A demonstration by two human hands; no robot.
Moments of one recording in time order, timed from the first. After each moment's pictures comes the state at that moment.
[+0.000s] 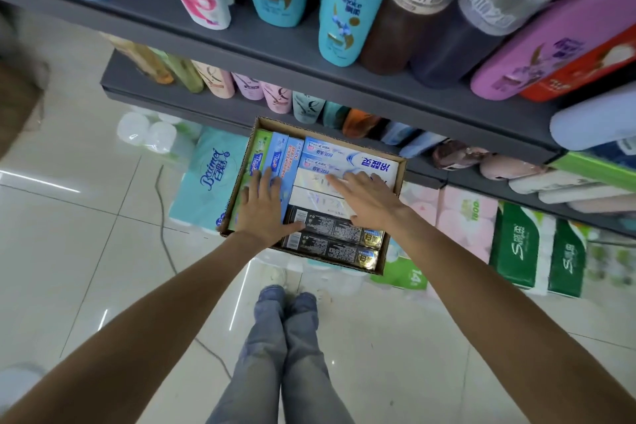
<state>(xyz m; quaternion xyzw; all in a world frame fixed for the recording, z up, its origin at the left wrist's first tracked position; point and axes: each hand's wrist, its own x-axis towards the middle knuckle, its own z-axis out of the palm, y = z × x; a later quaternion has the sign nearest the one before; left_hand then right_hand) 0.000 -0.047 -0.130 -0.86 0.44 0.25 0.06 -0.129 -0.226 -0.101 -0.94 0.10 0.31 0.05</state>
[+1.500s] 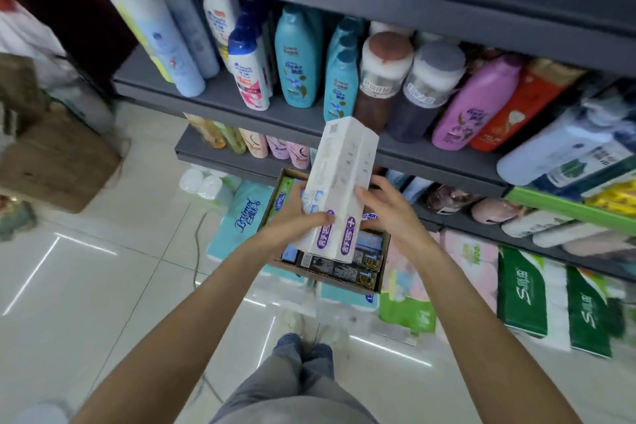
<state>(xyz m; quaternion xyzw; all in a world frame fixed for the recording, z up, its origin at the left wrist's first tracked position) -0.038 -0.050 0.067 -0.67 0.17 0.52 -0.50 -0.160 -0.186 0.073 -0.60 0.39 -0.07 0.70</state>
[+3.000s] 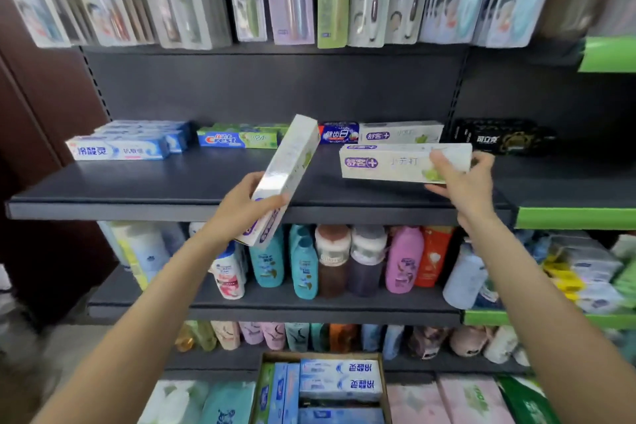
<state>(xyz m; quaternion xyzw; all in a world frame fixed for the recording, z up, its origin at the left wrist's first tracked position) 0.080 -0.113 0.305 -0.73 0.44 0.22 -0.48 -0.173 -0.316 0.305 -0.54 0.38 -0.56 0.49</state>
